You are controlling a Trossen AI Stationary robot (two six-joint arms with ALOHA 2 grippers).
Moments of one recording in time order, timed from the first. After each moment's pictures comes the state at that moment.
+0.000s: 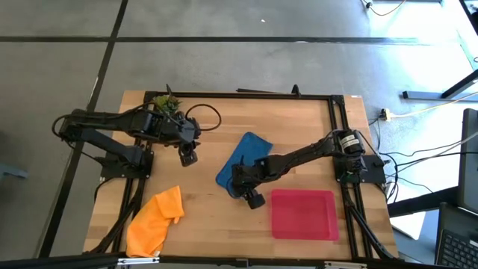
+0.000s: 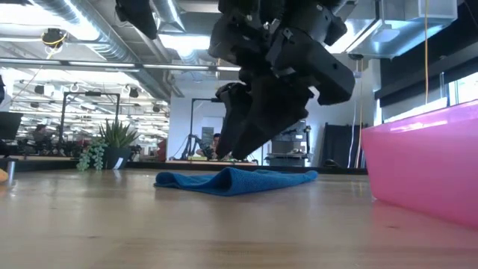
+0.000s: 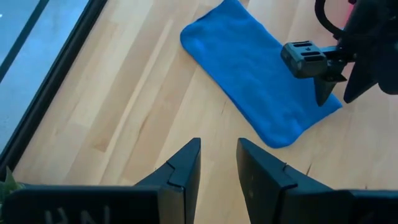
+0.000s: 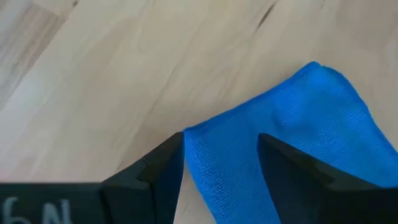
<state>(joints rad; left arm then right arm) -0.07 1.20 1.30 -1.11 -0.30 -0.36 0.20 2.02 1.37 -0.34 -0.10 -0.27</state>
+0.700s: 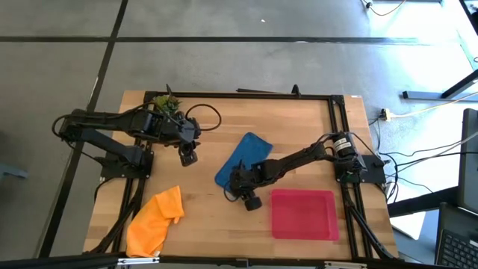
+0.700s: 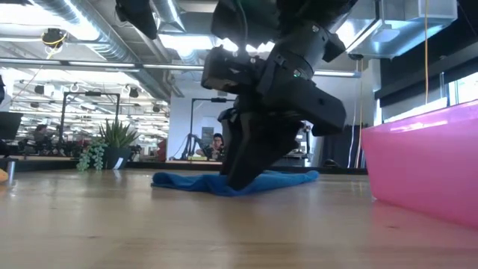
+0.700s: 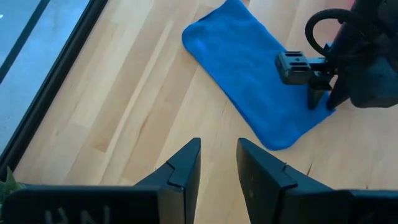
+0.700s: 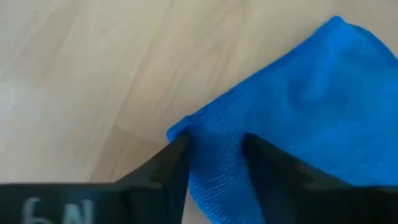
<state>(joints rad) -0.07 1.20 1.30 -1.11 -0.30 -0.36 0.21 2.11 1.38 -0.32 -0.04 -0.16</state>
